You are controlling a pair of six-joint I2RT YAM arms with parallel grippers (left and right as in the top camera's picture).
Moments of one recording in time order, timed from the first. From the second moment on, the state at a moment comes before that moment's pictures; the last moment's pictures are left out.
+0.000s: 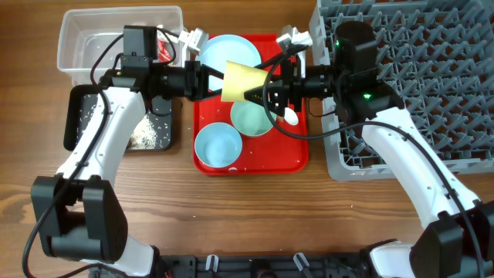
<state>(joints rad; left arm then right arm) -0.10 1.71 1.31 -0.50 1.45 -0.31 0.30 1.55 1.20 -0.06 -1.15 0.10</state>
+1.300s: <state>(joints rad) -0.12 1.71 1.31 -0.48 1.41 -0.32 0.07 1.55 1.20 -0.23 -1.08 0.17</state>
